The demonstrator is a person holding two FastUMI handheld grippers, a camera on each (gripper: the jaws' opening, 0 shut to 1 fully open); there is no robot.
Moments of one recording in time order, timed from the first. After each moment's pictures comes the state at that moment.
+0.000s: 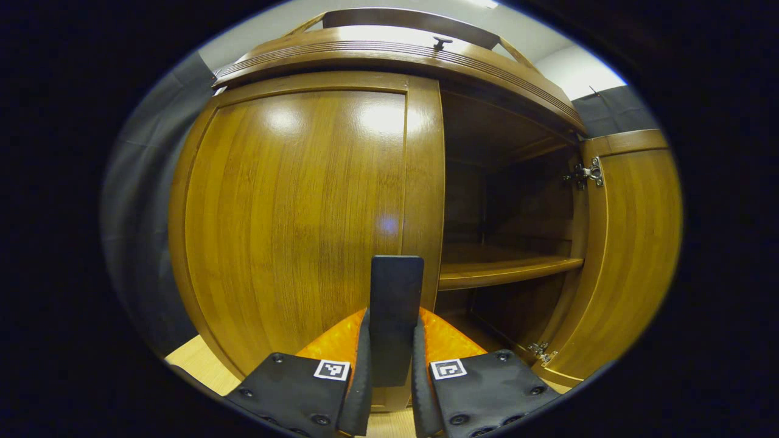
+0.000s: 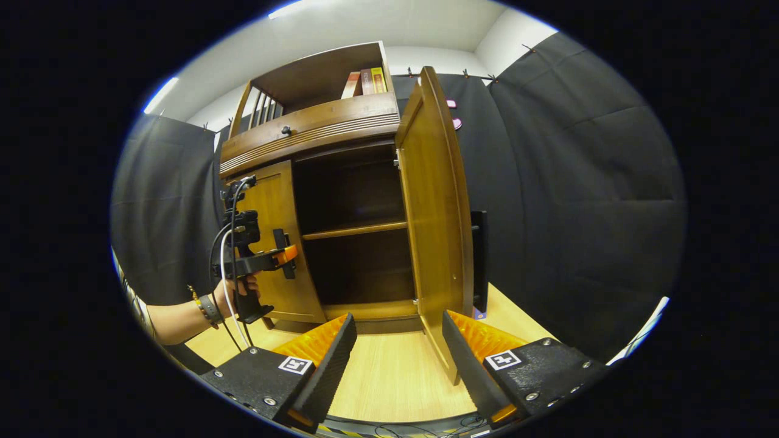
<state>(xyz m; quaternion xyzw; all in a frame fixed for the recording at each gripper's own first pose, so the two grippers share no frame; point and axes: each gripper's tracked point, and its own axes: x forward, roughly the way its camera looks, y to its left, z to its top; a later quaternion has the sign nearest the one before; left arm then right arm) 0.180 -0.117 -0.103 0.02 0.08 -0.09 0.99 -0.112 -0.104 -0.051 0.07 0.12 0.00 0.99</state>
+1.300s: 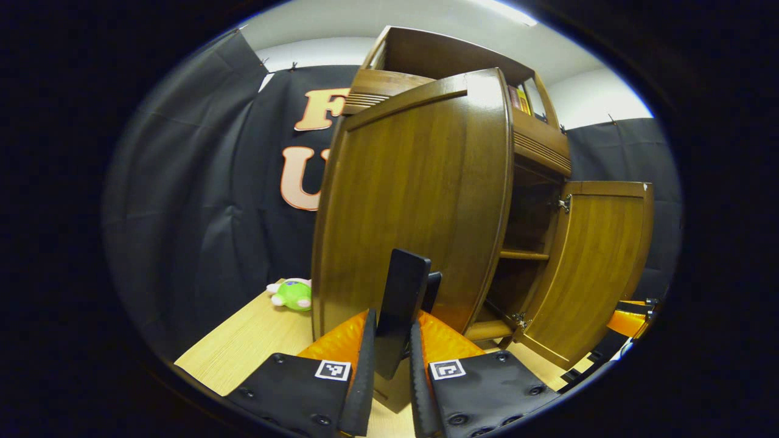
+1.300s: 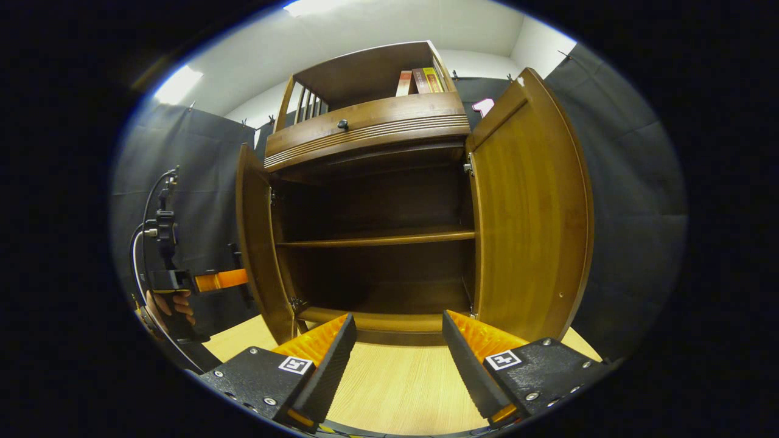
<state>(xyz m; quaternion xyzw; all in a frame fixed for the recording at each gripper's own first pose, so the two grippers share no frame) -0.010 0.030 -0.049 -0.02 0.10 -0.05 0.99 -0.075 -0.010 -0.035 0.05 0.09 0.09 0.99</state>
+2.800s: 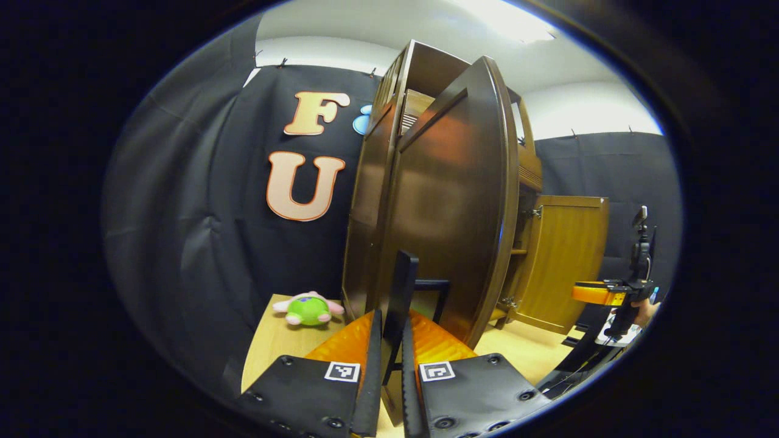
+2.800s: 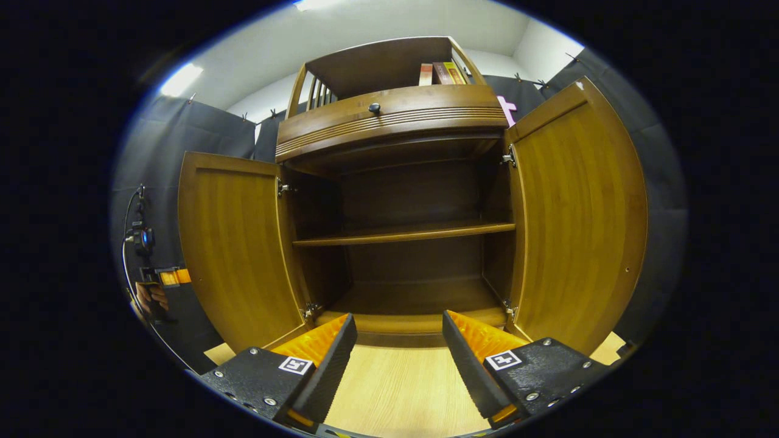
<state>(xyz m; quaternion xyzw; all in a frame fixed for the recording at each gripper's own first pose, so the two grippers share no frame) -0.012 0.182 -0.031 -0.03 0.10 -0.20 0.97 -0.053 0.079 -0.059 0.04 0.10 0.08 0.99</state>
